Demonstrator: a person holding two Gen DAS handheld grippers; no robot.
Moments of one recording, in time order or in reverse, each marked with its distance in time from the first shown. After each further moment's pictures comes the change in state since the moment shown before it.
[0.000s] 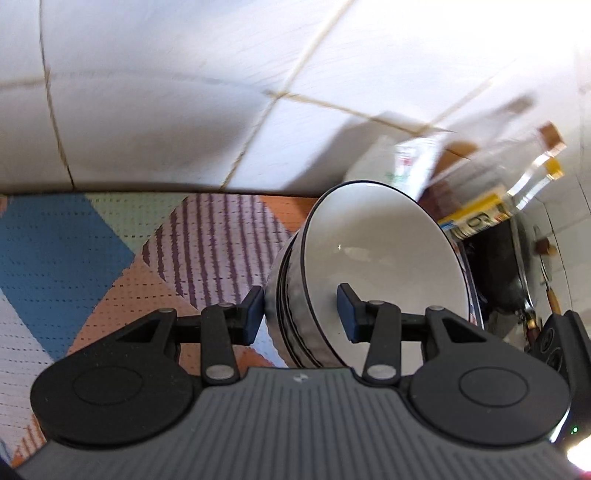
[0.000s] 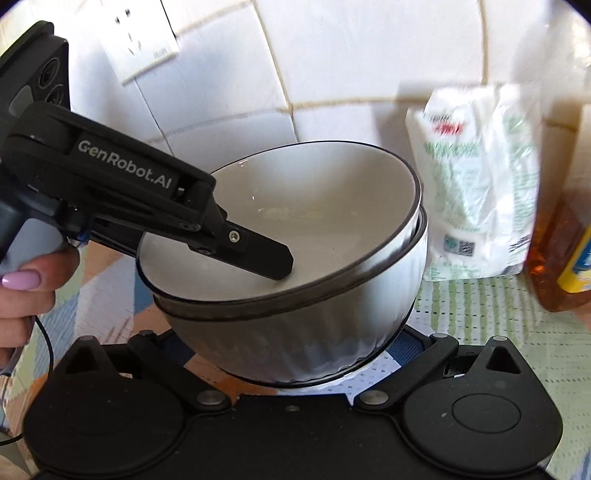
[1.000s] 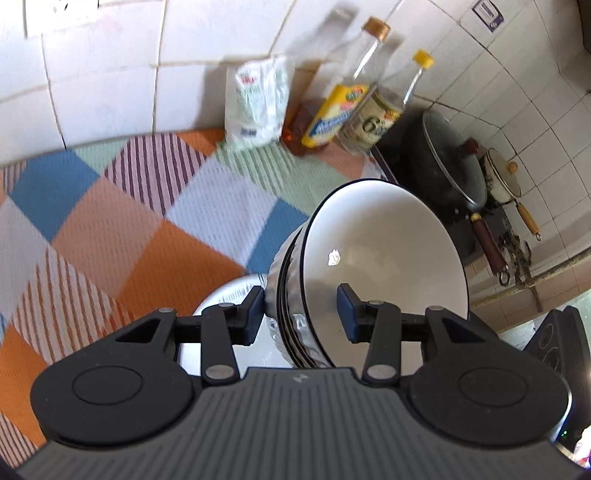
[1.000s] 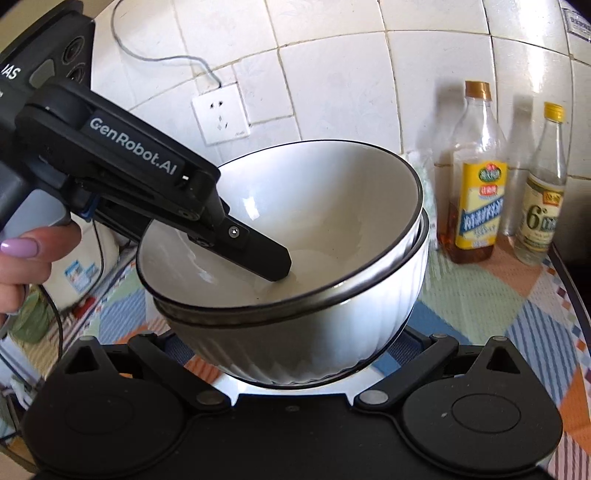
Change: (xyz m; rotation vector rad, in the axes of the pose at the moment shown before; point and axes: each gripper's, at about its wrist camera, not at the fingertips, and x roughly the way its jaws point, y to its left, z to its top) left arm -0.103 -0.130 -0.133 0.158 0.026 0.027; right arm -0.170 0.043 -0.102 -0.002 -0.165 -0.046
